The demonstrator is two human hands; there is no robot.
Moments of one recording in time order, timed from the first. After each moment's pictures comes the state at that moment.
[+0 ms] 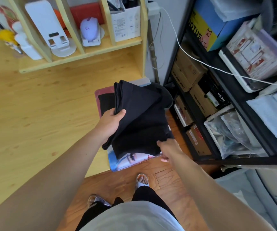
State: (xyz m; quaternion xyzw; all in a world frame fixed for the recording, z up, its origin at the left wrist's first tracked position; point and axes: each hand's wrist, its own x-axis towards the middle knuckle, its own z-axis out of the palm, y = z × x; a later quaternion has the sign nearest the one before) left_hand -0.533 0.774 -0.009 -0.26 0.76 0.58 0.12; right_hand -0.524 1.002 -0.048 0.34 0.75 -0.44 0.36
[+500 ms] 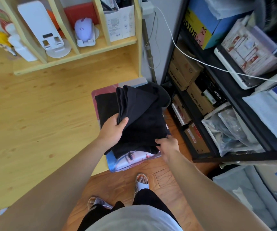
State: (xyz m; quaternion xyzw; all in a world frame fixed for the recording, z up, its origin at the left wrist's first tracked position) left_hand -0.513 0.796 -0.009 -0.17 0.86 0.48 0.09; right_hand -0.522 1.006 -0.087 0.40 0.62 -0.63 0.25
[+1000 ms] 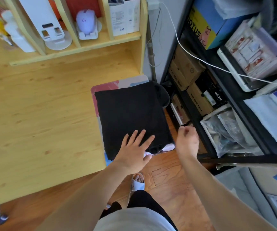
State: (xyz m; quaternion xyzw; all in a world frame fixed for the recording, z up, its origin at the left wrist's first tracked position) left_hand -0.458 0.855 -0.083 0.11 0.97 0.09 0.18; right_hand -0.523 1.046 -0.050 0.26 0.87 -0.41 0.06
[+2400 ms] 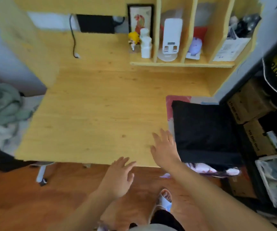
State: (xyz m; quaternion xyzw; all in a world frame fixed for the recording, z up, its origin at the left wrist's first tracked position) left_hand -0.245 0.632 -0.047 -0.15 0.93 0.25 0.22; right_hand -0.420 0.769 -0.037 -0.29 0.93 -0.06 0.22
